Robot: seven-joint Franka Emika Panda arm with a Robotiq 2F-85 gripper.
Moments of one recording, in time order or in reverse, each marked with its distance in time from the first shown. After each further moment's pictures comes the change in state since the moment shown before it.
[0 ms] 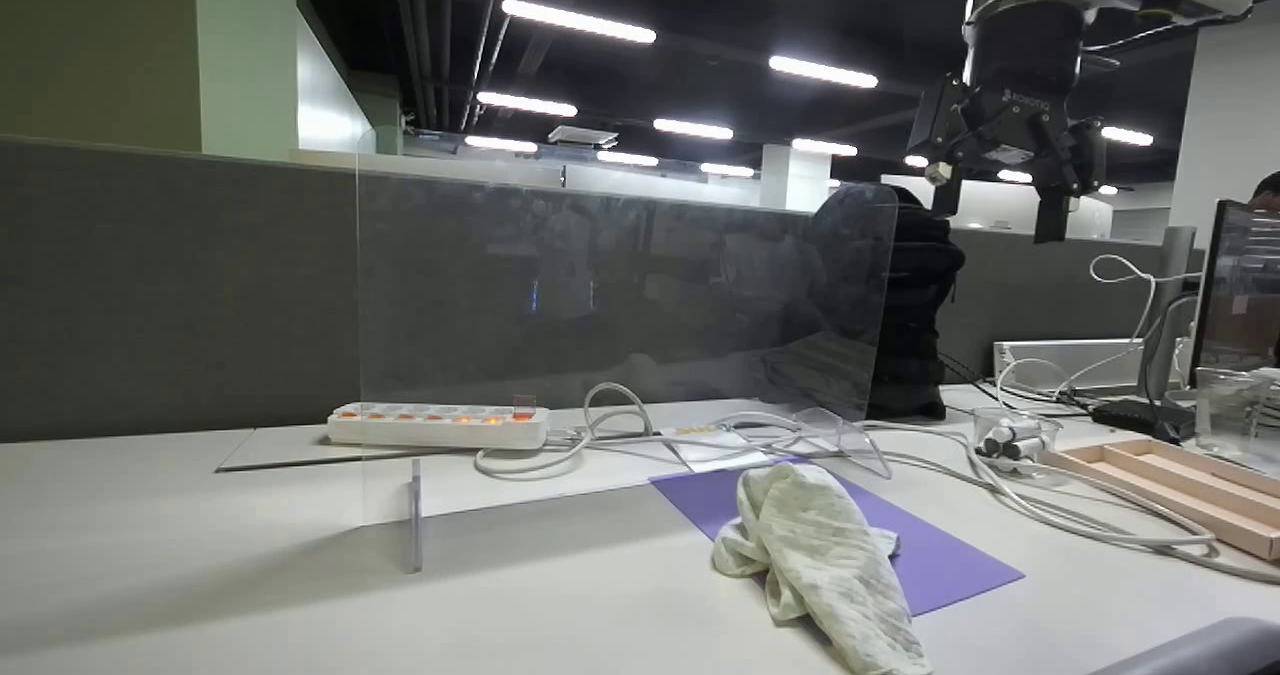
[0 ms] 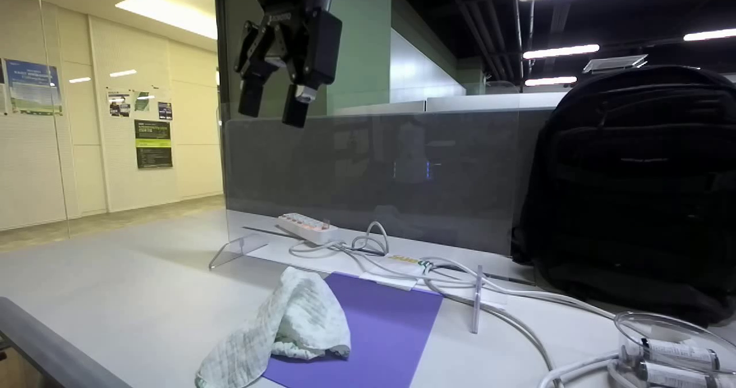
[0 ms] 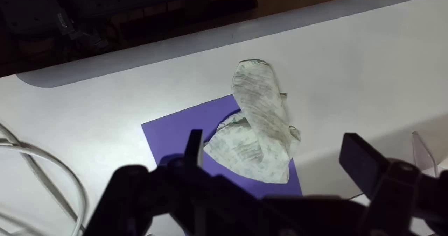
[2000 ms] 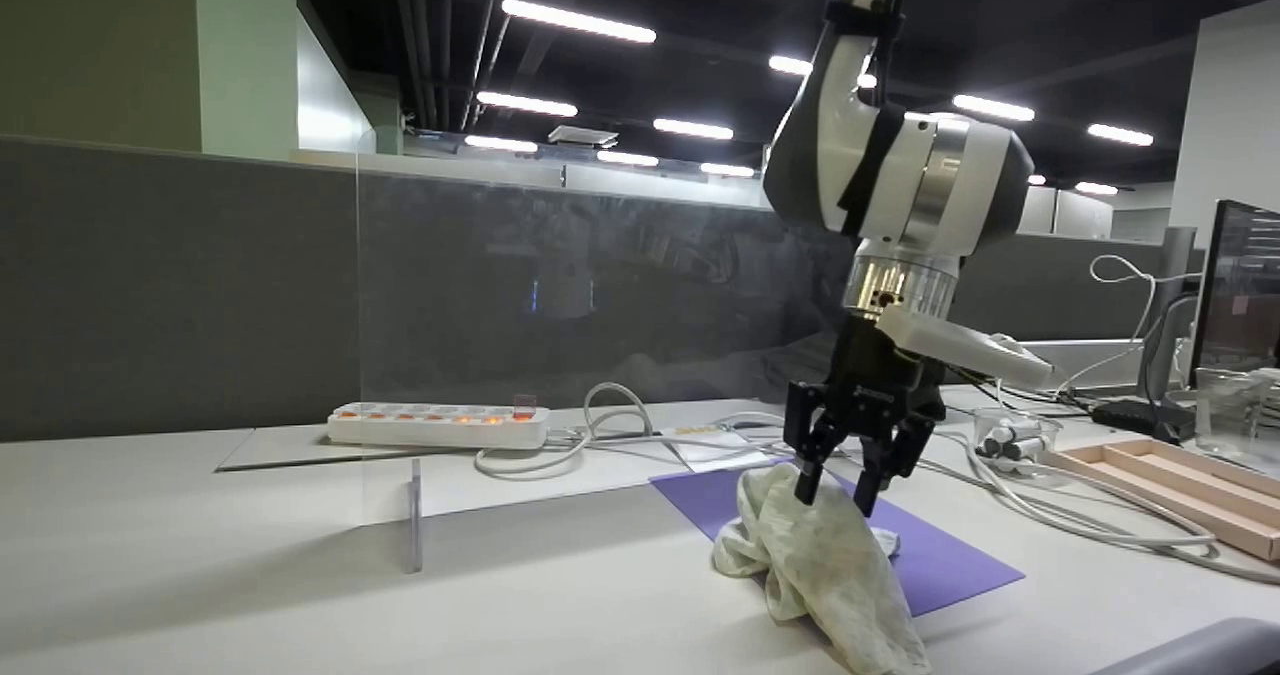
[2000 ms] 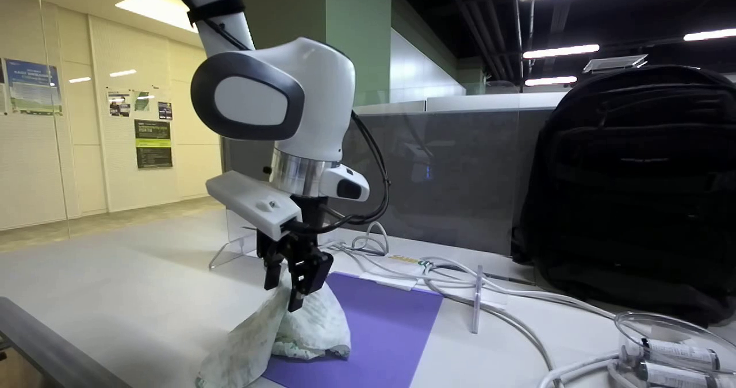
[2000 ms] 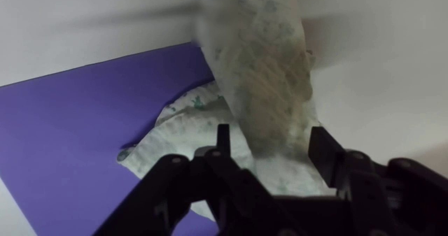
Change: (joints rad) arm 0.119 0.697 0.132 -0.052 0.649 0.806 -0.500
